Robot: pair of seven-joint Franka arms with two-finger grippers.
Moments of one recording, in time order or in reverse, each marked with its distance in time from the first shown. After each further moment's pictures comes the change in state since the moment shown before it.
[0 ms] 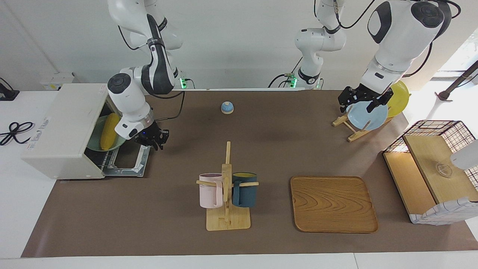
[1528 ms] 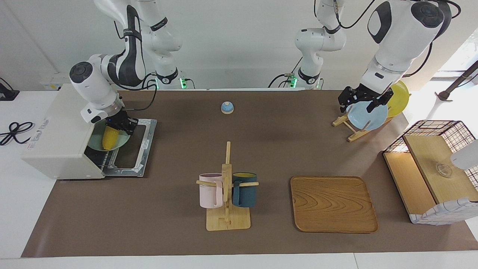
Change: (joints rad) left arm 0.000 0.000 0.000 0.000 0.000 0.000 0.000; right arm -0.212 -0.102 -0.014 -0.135 -0.050 -0.045 -0.030
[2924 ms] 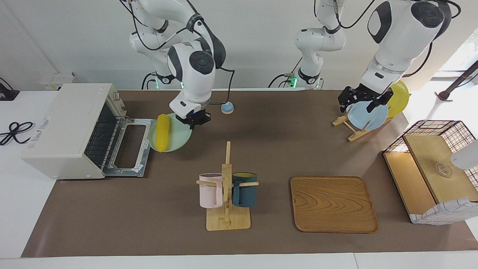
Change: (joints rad) left arm 0.000 0.000 0.000 0.000 0.000 0.000 0.000; right arm 0.642 0.250 0.021 0.497 -0.212 -0.385 0.630
